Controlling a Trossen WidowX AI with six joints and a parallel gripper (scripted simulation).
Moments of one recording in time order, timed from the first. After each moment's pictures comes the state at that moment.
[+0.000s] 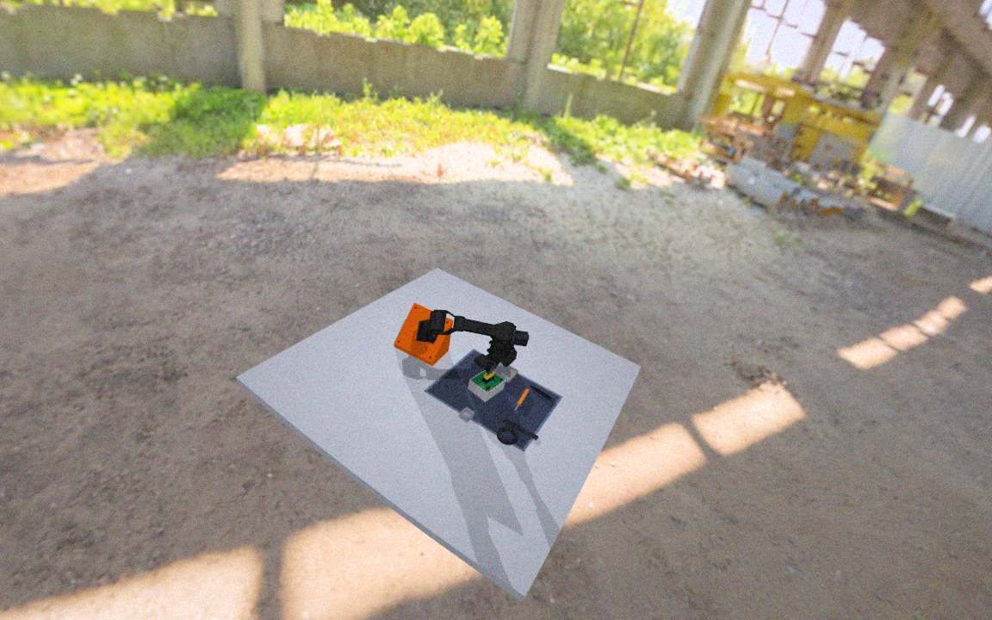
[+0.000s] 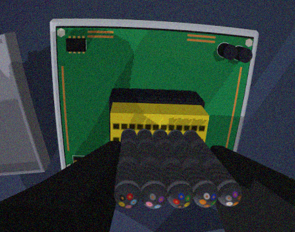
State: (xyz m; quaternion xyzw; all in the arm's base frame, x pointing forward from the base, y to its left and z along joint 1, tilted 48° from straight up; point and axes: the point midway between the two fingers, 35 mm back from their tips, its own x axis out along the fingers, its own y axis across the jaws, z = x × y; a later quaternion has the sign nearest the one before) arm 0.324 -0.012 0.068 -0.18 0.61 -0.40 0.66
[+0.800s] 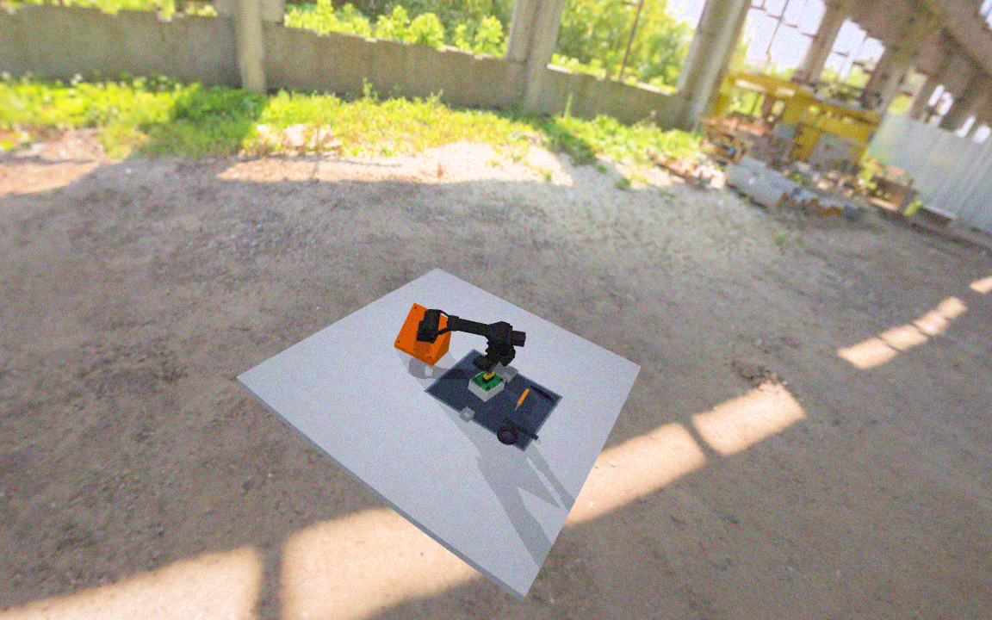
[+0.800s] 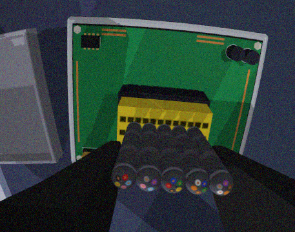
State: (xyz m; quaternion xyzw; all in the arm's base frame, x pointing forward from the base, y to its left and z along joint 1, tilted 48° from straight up) arm 0.323 -0.010 0.073 -0.16 0.62 -0.36 0.68
